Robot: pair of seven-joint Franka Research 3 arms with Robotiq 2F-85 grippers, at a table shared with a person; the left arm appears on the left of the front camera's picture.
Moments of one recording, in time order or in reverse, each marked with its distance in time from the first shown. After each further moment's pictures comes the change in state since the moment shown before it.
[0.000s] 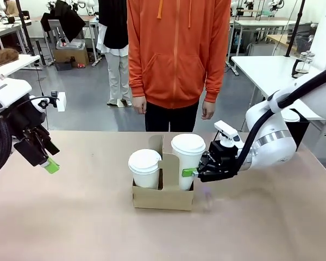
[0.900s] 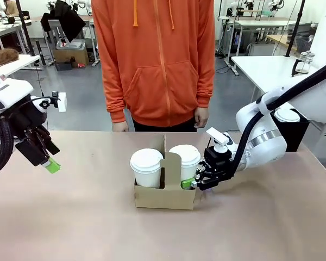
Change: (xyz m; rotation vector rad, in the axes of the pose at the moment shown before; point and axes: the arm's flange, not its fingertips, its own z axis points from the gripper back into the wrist) left arm 0.001 0.001 -0.002 0.005 0.005 0.003; right arm -0.022 -0.014 0.000 0.057 0.111 0.006
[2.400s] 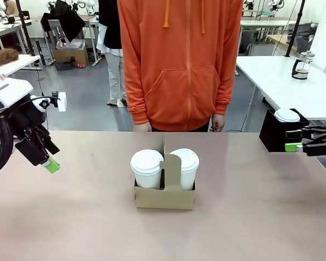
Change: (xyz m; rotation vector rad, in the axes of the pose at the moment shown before) left arm 0.000 0.000 0.001 0.003 0.002 0.000; right arm 0.148 0.198 0.241 -0.888 0.280 -0.308
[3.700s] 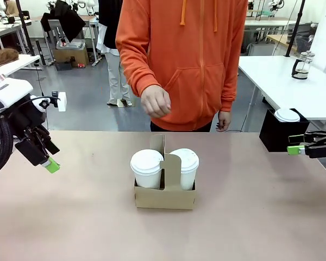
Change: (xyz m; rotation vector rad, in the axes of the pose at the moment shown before) left arm 0.000 0.000 0.000 0.000 0.000 0.000; right arm -0.008 -0.002 0.001 -0.003 0.023 -0.055
